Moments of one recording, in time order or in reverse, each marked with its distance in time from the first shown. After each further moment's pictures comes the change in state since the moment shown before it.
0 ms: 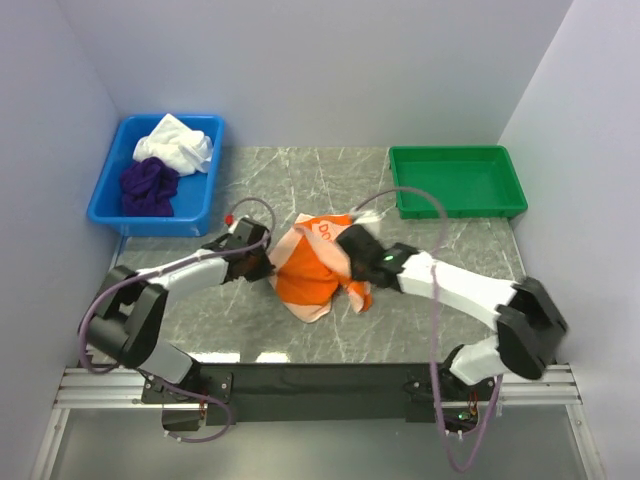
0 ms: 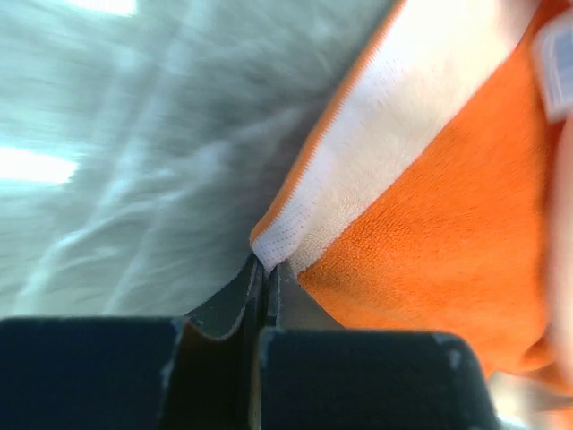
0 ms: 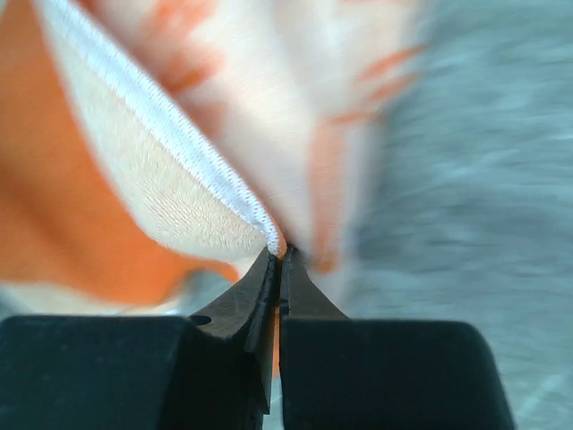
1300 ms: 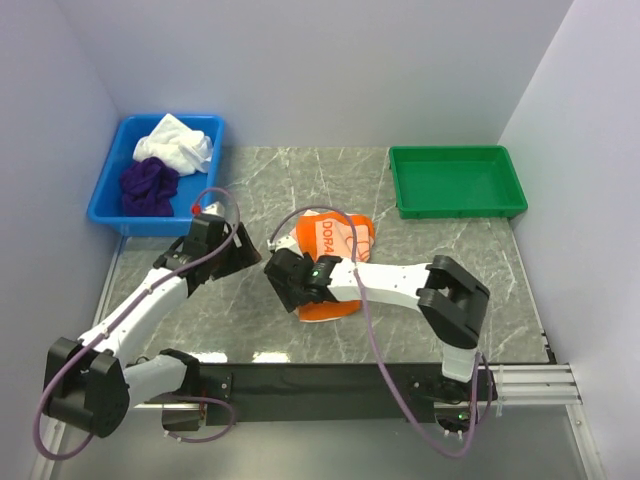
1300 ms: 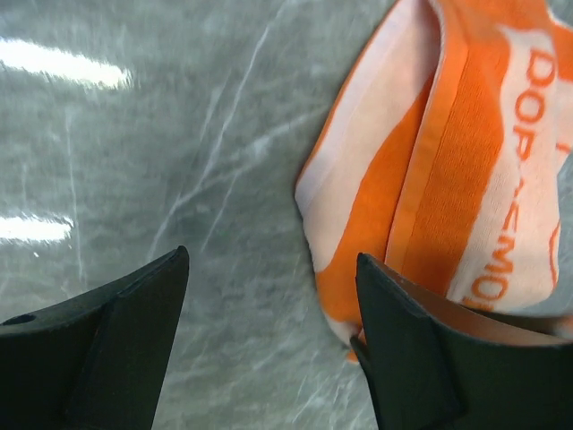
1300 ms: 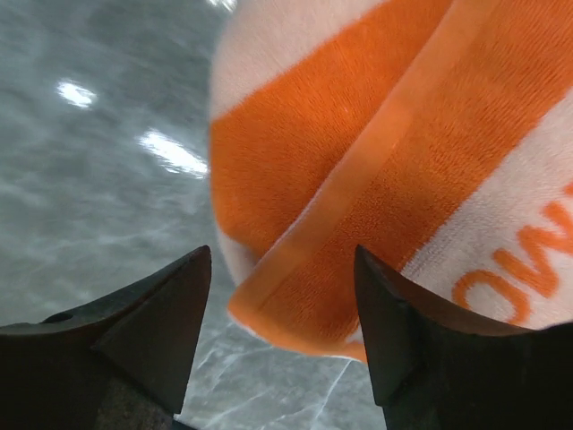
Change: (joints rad) left arm 0.177 -0.406 -0.017 -0.220 0.071 0.196; right arm 0.235 0.335 0.307 0.000 -0.104 -0.116
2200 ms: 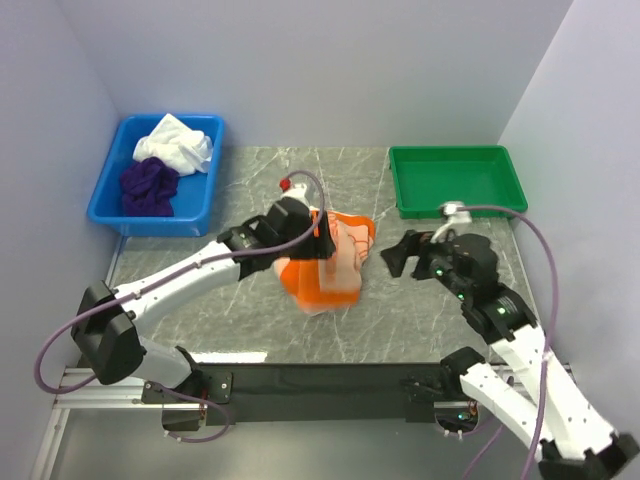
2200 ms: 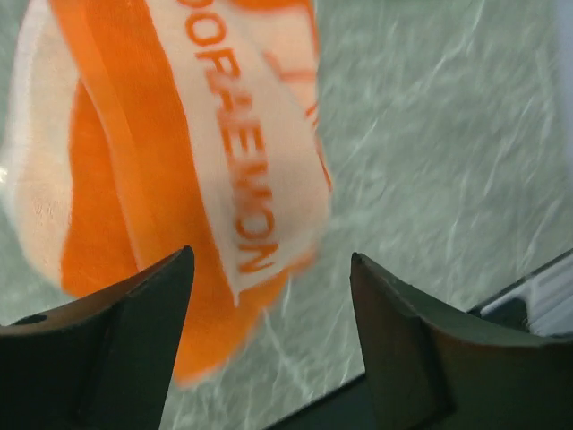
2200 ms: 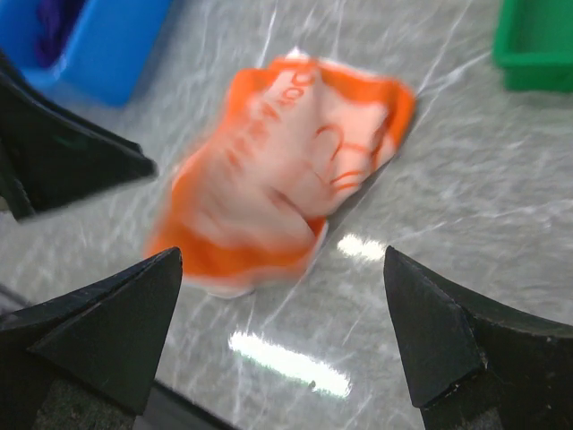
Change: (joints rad) left arm -0.471 0.288 0.430 0.030 -0.132 0.002; right arm -0.704 -1.167 -0.521 0.051 -0.390 -0.037
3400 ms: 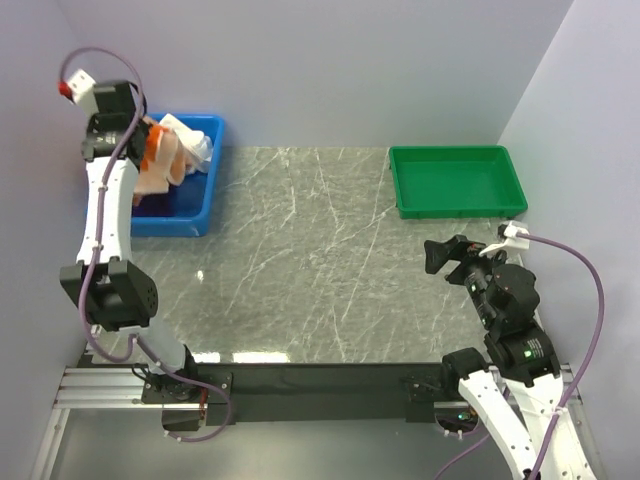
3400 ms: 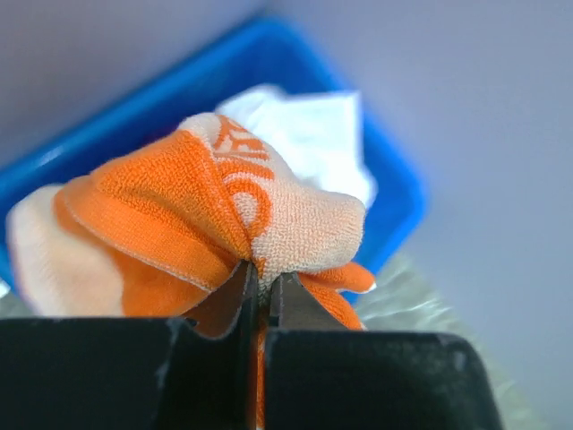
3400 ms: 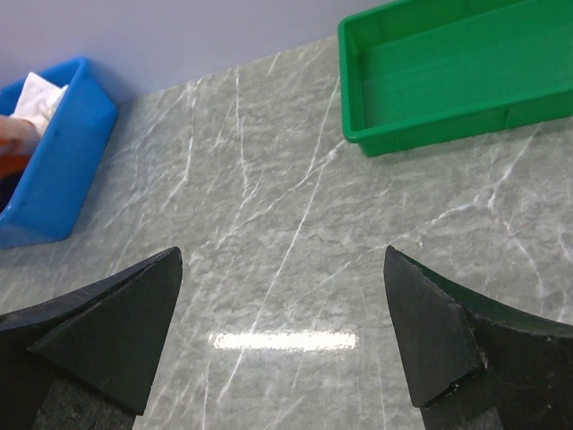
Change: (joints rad) left arm 0.944 0.297 0.671 -0.223 -0.275 0.036; right arm -0.140 -0.262 -0.025 -0.052 0.211 0.008
